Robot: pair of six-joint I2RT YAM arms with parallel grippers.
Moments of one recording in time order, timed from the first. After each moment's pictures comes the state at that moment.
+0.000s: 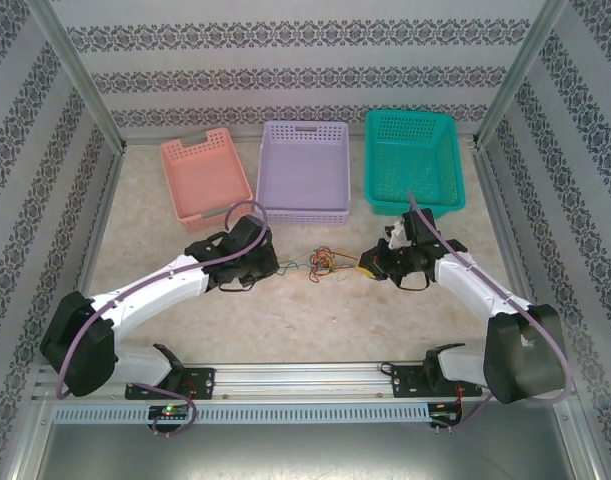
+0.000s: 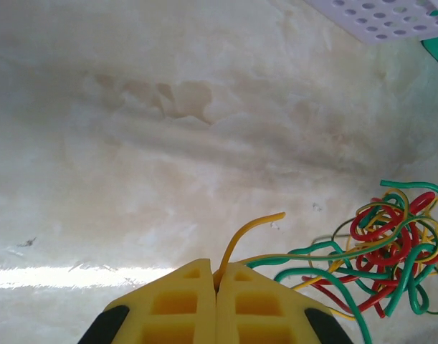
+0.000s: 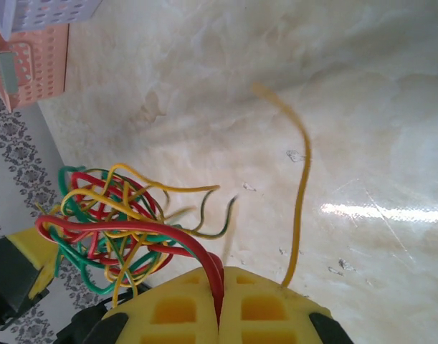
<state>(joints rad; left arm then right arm) -0.67 1.32 0.89 -0.54 0.03 -1.04 0.19 1.27 0.71 -0.51 -0.70 0.79</state>
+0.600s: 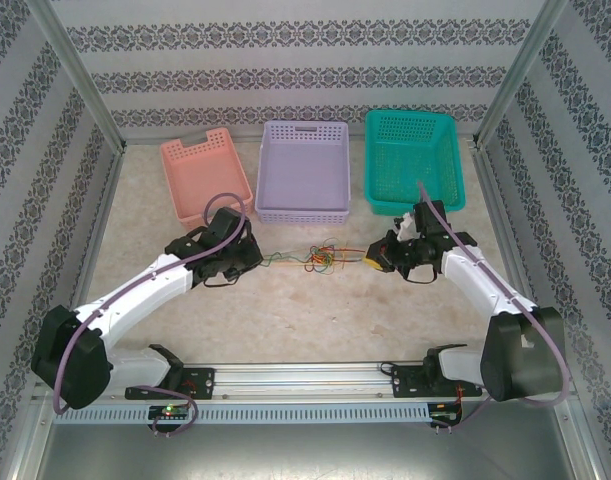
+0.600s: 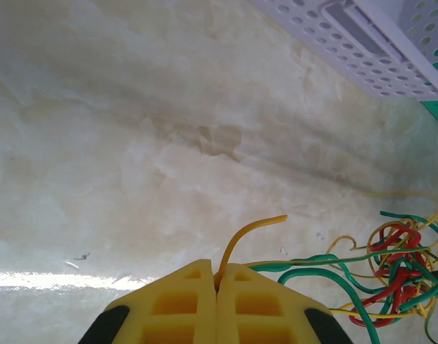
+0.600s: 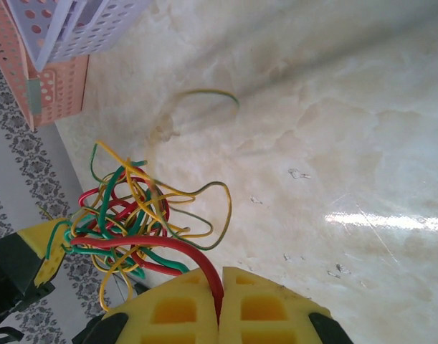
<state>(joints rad) -0.53 1.26 0.88 -0.58 0.07 -1.01 0.12 1.28 0.77 -0.59 -0.71 0.75</state>
